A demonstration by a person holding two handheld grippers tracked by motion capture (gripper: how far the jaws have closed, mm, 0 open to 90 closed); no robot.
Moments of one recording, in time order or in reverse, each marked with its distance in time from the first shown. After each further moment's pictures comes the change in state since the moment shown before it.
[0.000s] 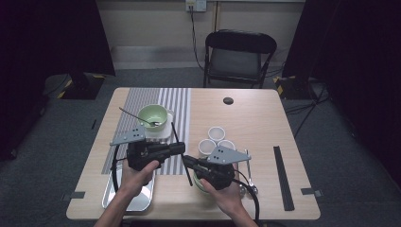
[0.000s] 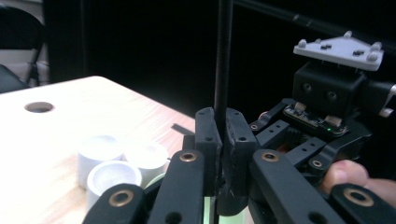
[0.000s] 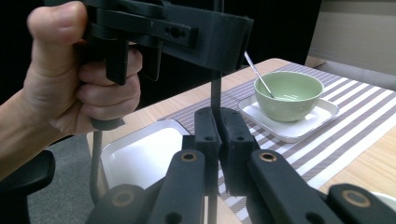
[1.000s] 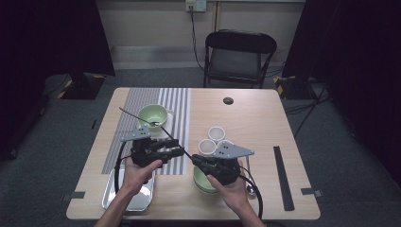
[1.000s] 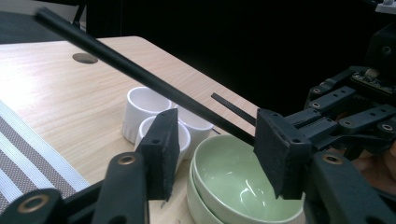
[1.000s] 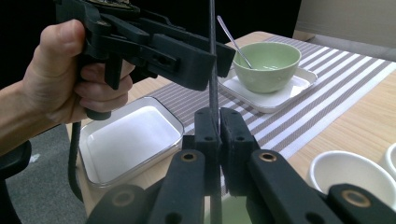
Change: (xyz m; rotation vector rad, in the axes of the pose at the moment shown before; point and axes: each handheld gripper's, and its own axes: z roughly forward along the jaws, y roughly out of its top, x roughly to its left) left arm 0.038 -0.030 0.010 0.091 0.117 -0.105; right arm -0.024 -0.012 -0.003 0.085 -0.047 0.036
